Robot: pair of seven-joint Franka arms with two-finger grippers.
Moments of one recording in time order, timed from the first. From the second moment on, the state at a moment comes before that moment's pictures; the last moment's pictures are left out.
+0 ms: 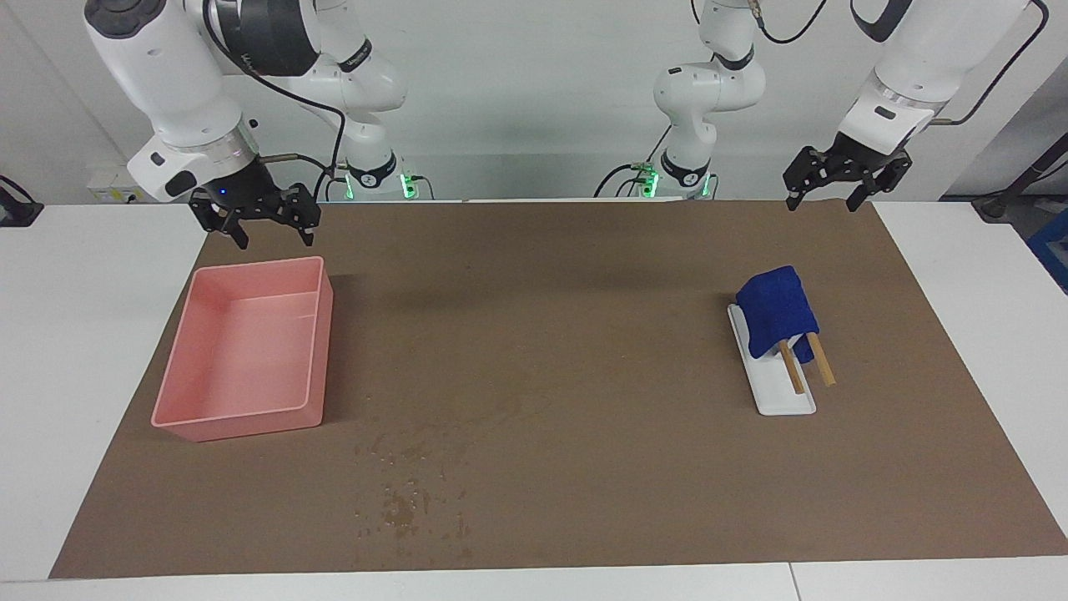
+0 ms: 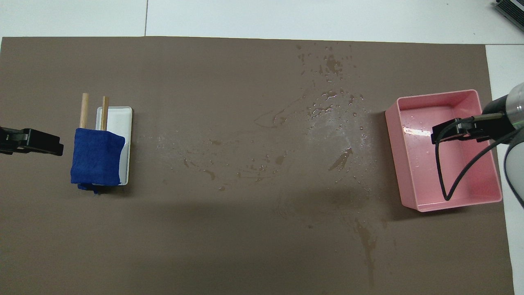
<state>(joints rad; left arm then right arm) 0.05 -0.08 -0.10 -1.62 -0.02 1.51 0.04 -0.02 0.01 0.04 -1.62 0.00 1.58 0.00</state>
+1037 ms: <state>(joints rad) 0.17 -0.11 -0.10 -2.11 -0.02 2.05 0.10 -0.02 0.01 0.04 -1.62 0.00 1.58 0.00</state>
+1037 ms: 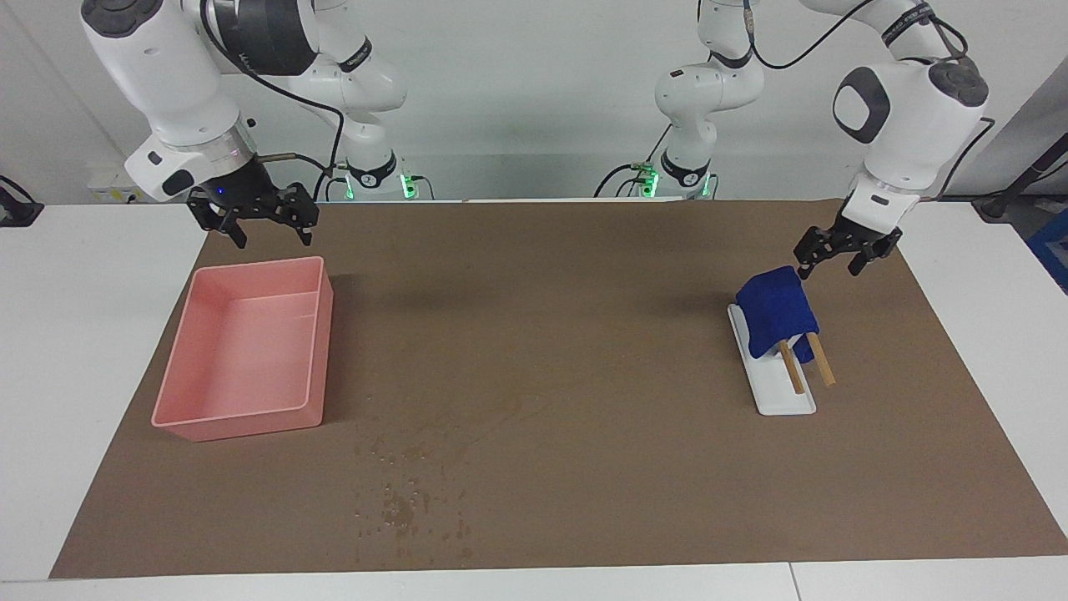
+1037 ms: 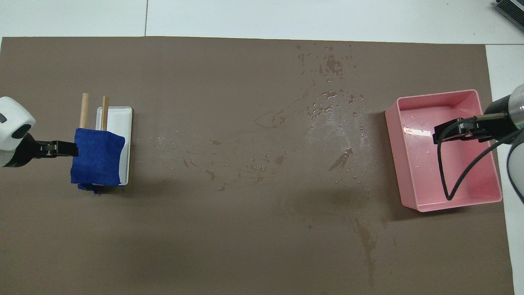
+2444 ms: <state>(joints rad) 0.16 -0.11 -0.11 -2.23 -0.04 2.18 0.11 -0.03 0.01 0.04 -1.62 0.00 1.58 -0.06</state>
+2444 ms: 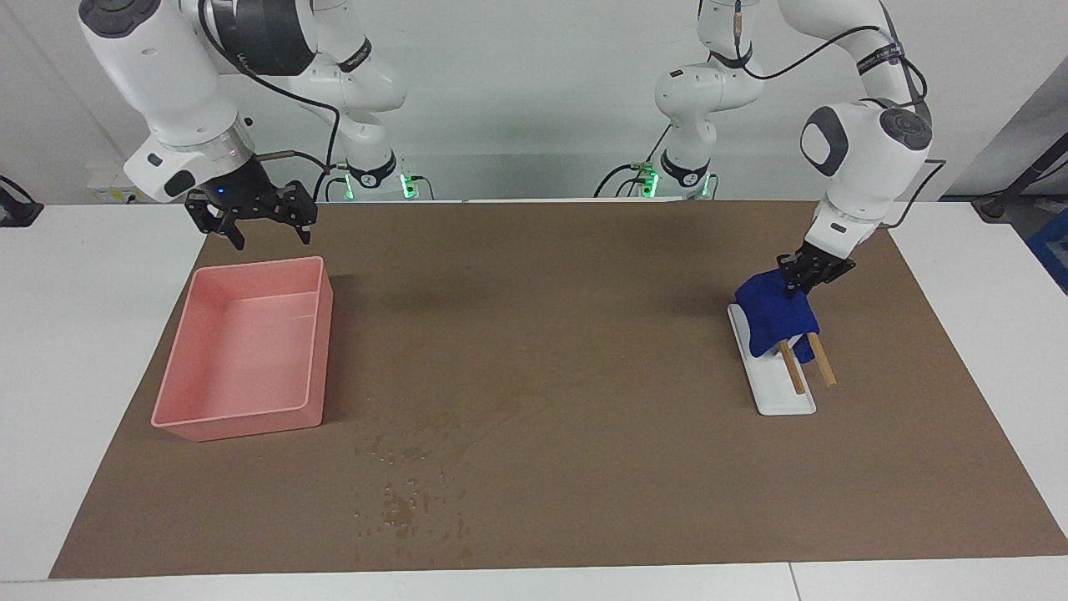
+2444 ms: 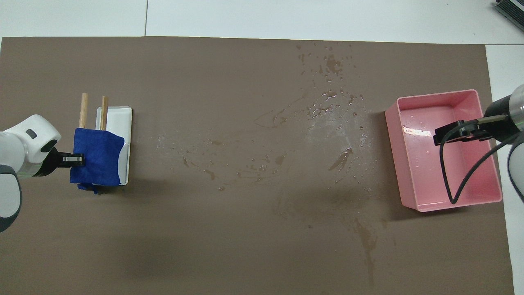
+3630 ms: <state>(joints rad) 0.16 -0.11 -0.11 -2.21 -0.04 2.19 0.11 -0.02 0.01 0.05 -1.62 0.00 1.58 -0.07</state>
